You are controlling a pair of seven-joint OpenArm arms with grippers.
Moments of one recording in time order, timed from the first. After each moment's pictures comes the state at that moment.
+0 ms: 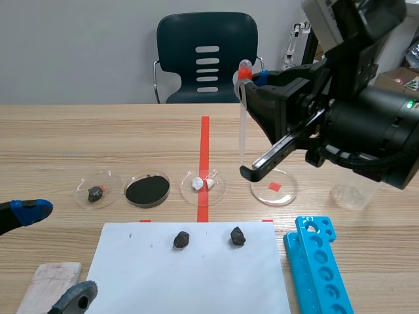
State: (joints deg) left arm 48.0 -25.0 -9.7 99.6 7.4 -42.5 -51.7; right arm -19.4 9.6 0.3 120.6 6.2 38.8 -8.8
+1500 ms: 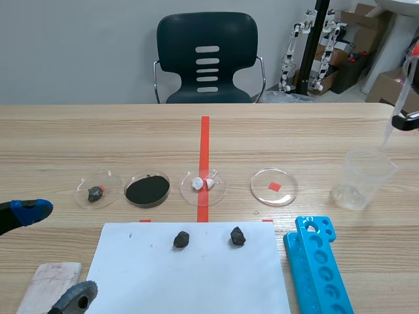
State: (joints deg) left arm 48.0 -25.0 -9.7 99.6 7.4 -42.5 -51.7; right arm -19.4 9.5 28.7 119.6 11.6 34.7 -15.2
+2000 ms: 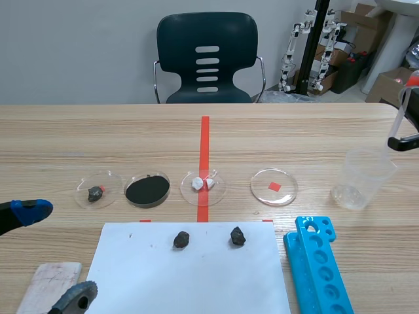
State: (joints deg) left arm 48.0 -25.0 -9.7 99.6 7.4 -42.5 -51.7; right arm -18.2 9.5 28.8 111.5 11.5 34.7 -12.1
